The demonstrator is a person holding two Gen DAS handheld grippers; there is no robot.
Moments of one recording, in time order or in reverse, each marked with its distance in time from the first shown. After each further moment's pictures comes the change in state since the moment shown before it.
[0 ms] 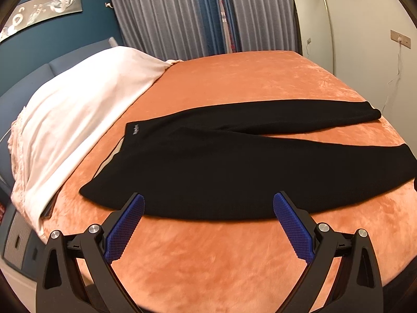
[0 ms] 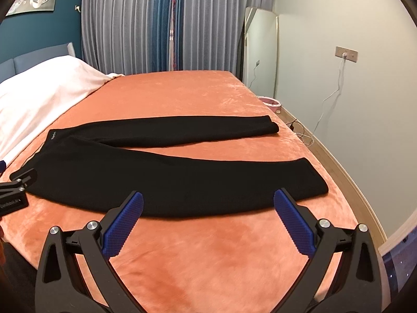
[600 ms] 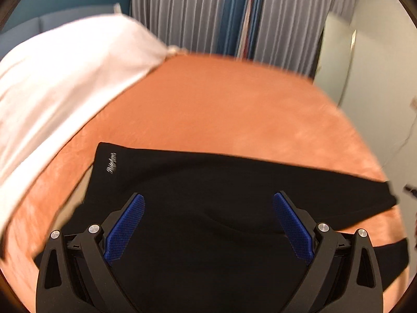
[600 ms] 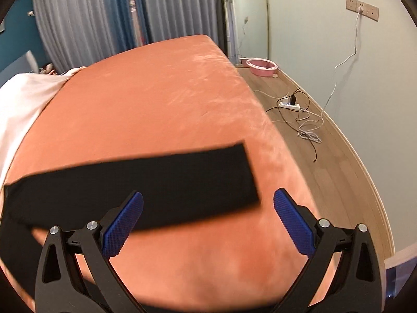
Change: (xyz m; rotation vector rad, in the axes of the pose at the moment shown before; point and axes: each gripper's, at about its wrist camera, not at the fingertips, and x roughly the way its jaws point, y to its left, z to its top) left arm 0.212 0.128 0.150 -0.226 0.075 -0.159; right arm 0.306 -0.148 0.181 0.163 0.227 -0.012
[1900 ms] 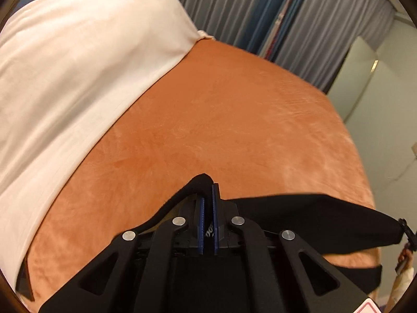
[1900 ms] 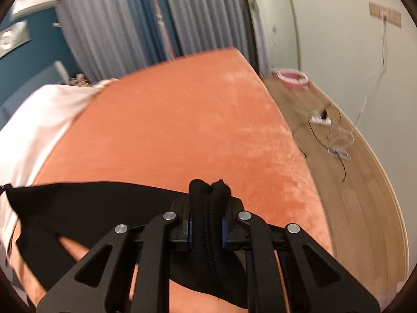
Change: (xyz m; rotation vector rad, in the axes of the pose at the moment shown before) left arm -0.029 0.151 0.066 -0.178 0.076 -0.106; right arm -0.072 0.001 0.007 -0.072 -0.099 0.227
